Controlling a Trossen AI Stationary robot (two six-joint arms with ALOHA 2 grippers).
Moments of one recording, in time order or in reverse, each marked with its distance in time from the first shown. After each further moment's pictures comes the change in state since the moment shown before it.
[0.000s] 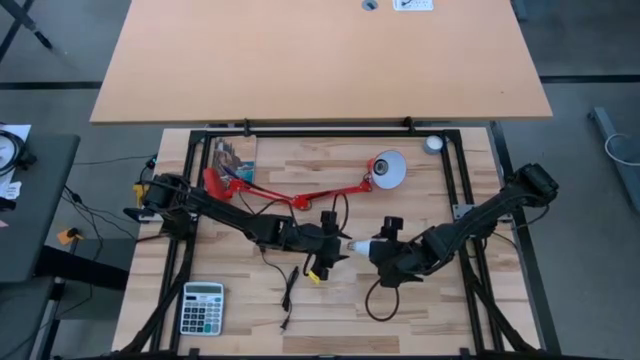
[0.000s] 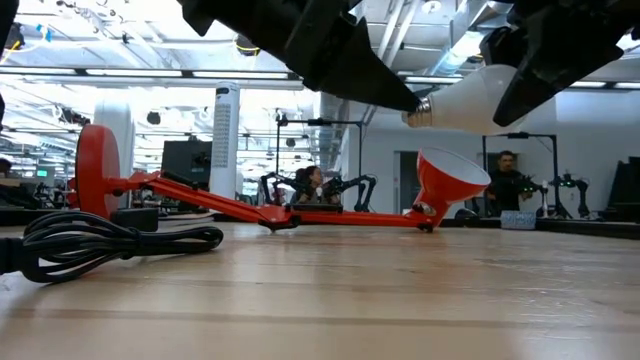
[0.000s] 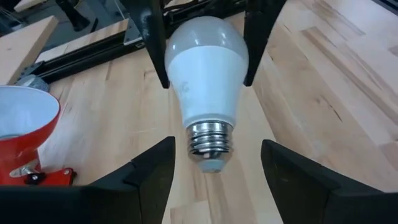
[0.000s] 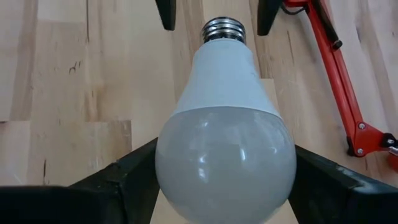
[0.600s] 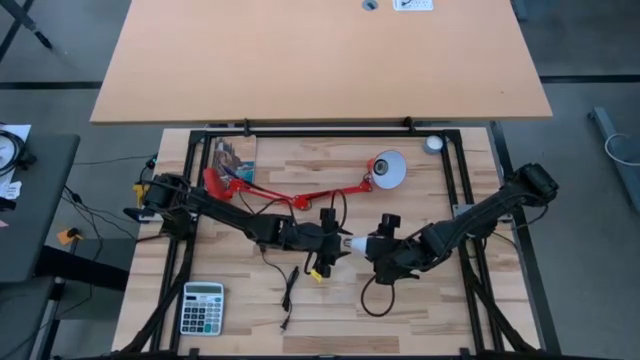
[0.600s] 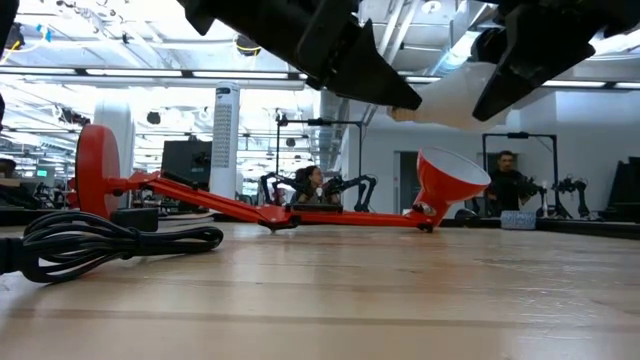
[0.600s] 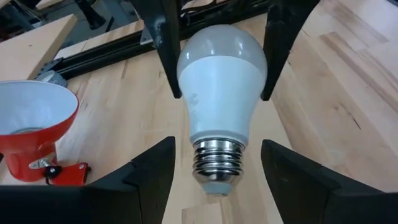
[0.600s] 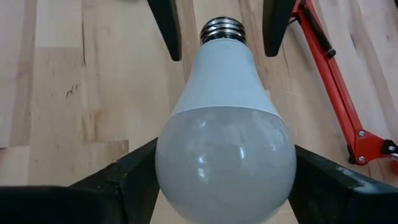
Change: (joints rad) left arm 0.001 0.000 0.000 0.018 -0.050 -0.020; right arm -0.032 0.000 0.000 0.050 0.005 -0.001
